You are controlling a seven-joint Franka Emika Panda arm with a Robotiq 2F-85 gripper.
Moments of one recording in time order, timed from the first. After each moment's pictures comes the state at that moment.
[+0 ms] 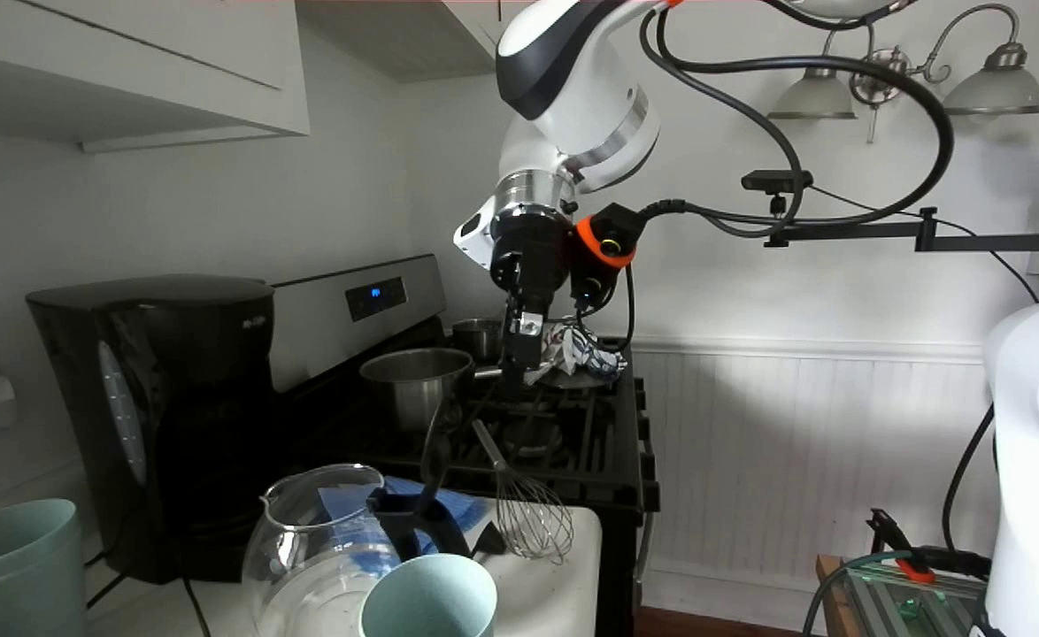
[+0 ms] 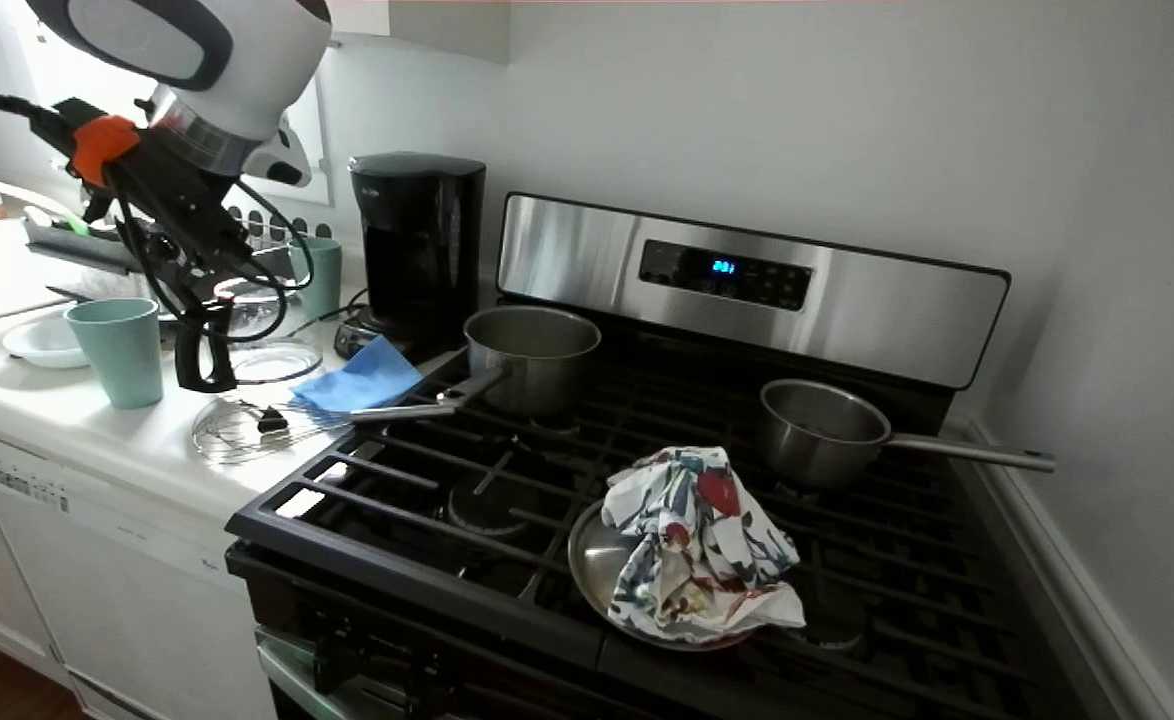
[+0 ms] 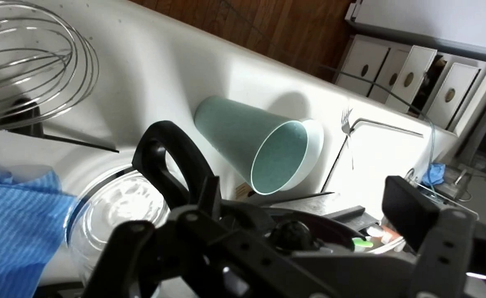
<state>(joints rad) -0.06 -0.23 -0.16 -2.27 0.62 1.69 -0.87</state>
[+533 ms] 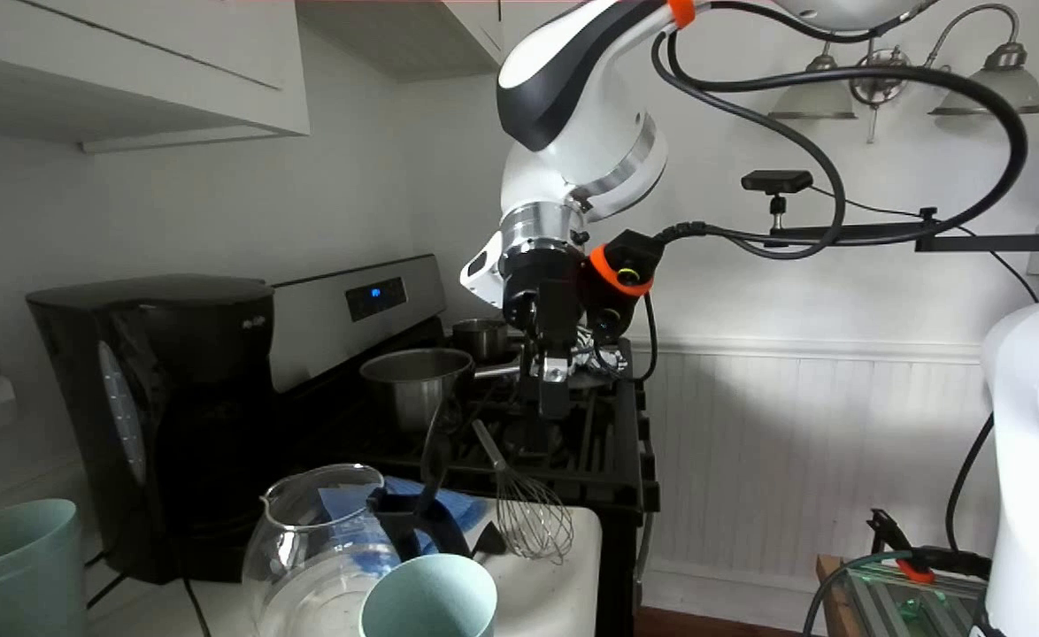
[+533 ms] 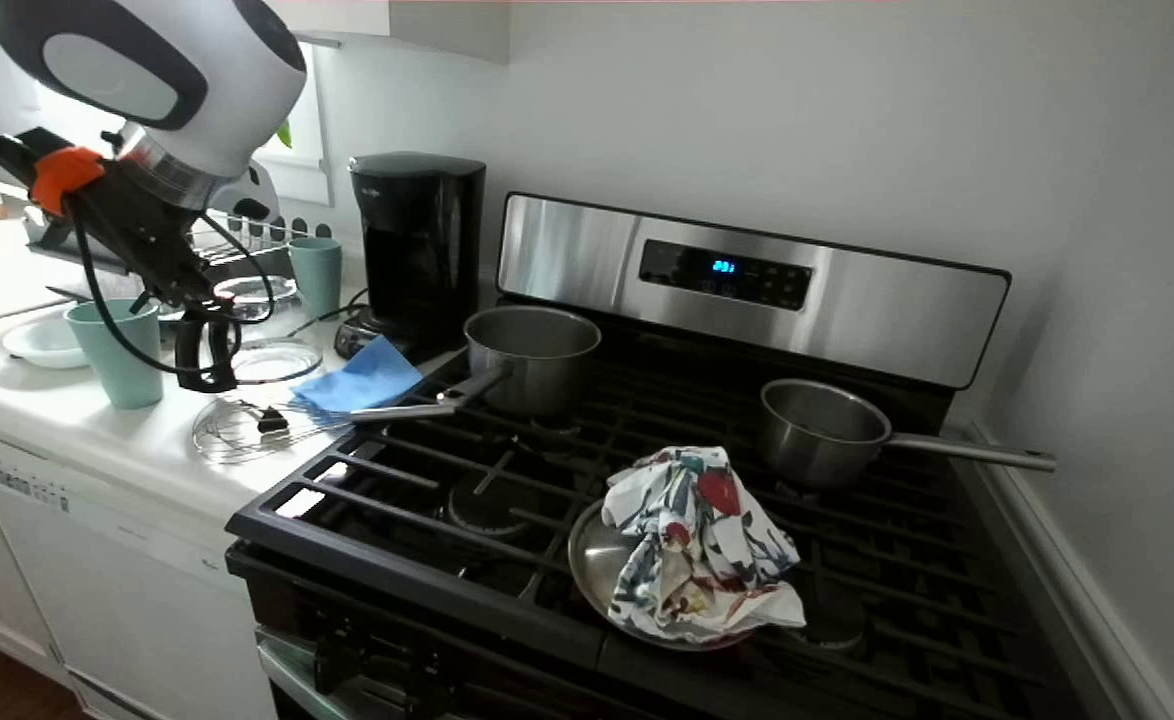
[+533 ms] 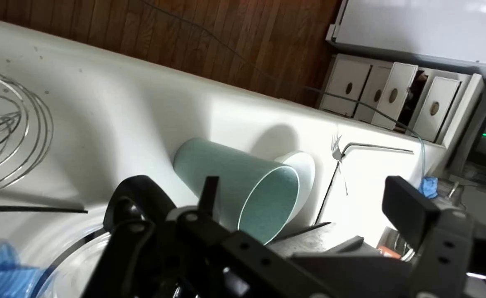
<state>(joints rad) -0.05 -0.24 -0.12 -2.37 0.63 1.70 -0.83</state>
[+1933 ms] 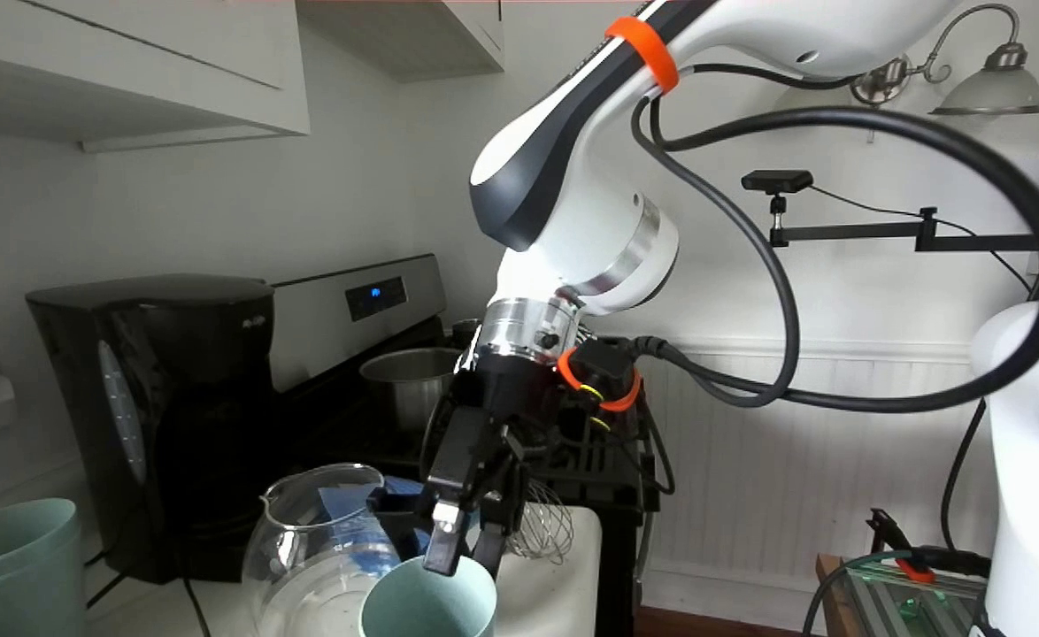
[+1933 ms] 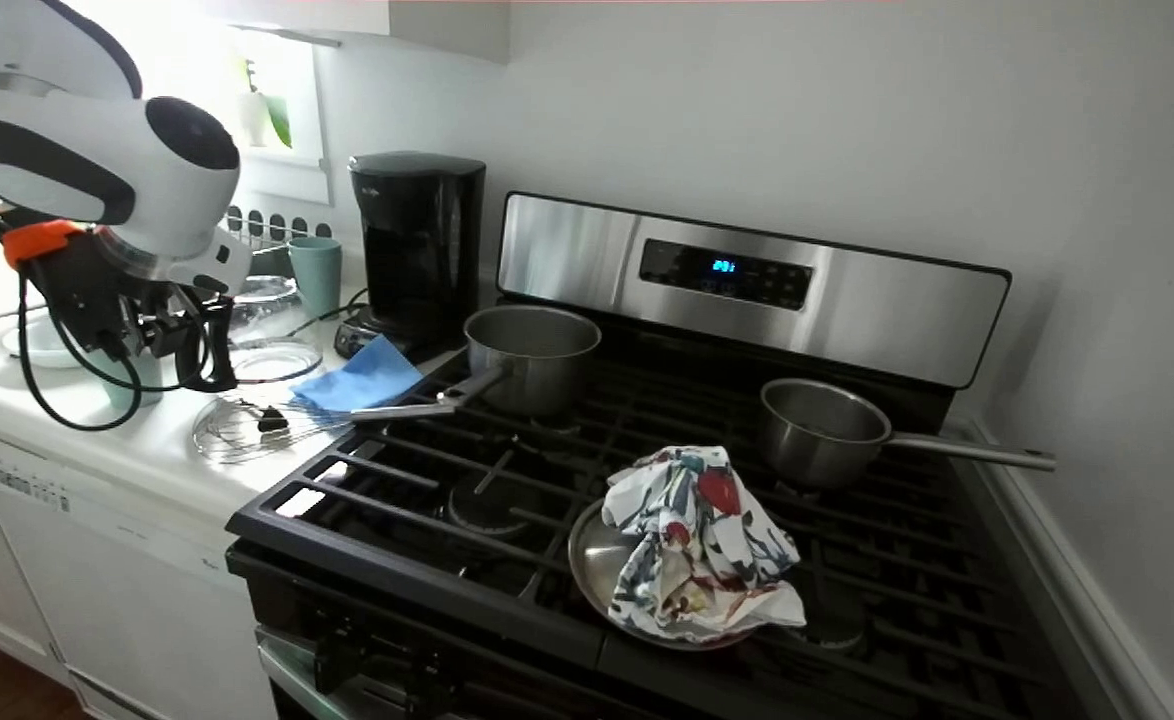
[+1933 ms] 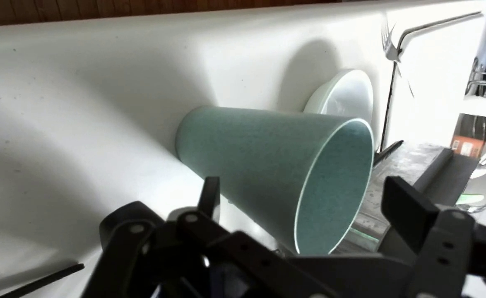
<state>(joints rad) 0.04 -0.17 0.00 -2.54 0.98 2.16 -0.64</state>
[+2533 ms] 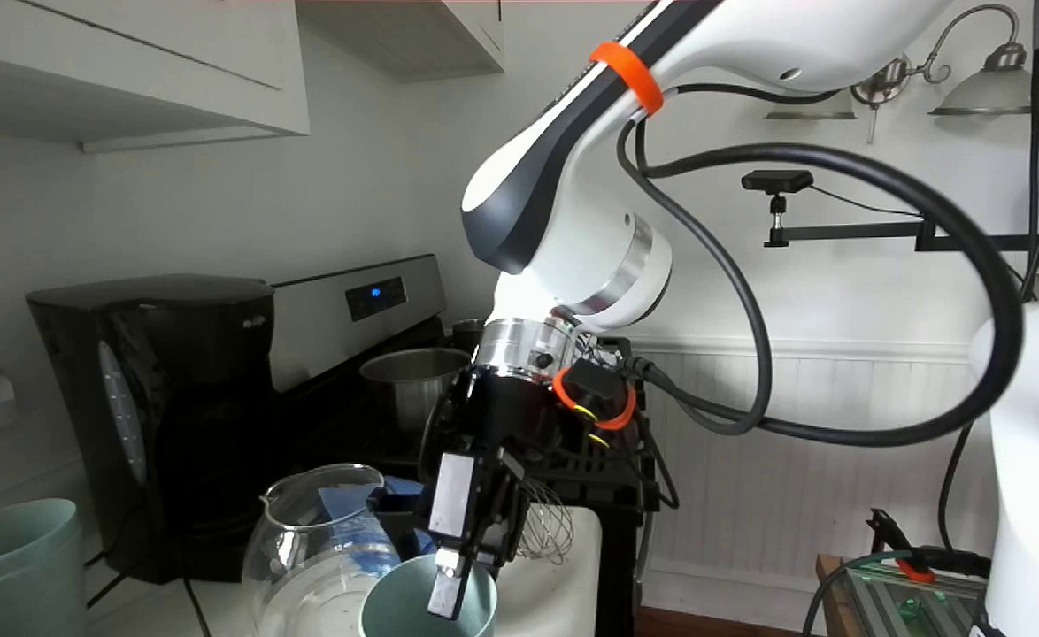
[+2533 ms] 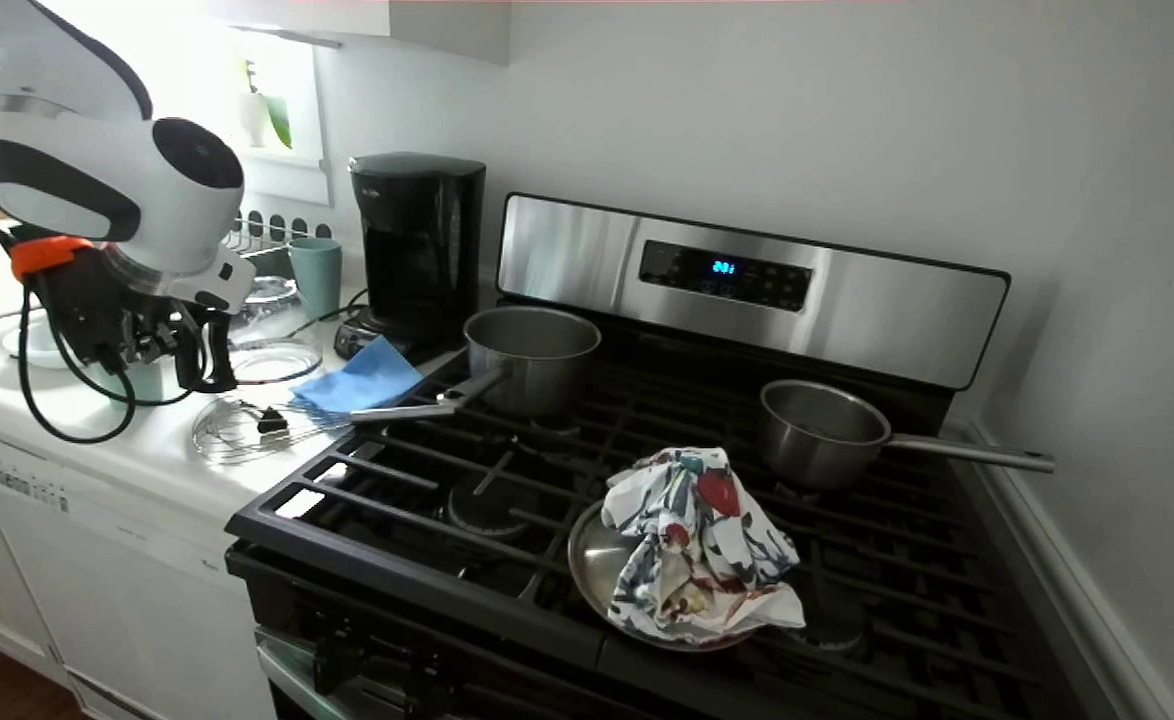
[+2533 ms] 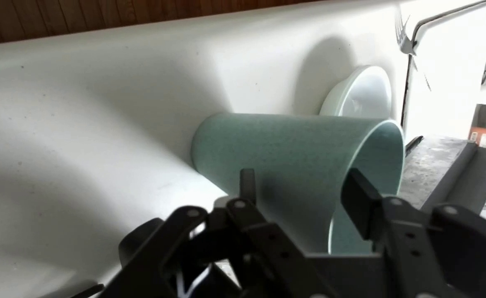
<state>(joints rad) 0.04 -0.13 0.01 -2.54 0.99 2.19 -0.61</state>
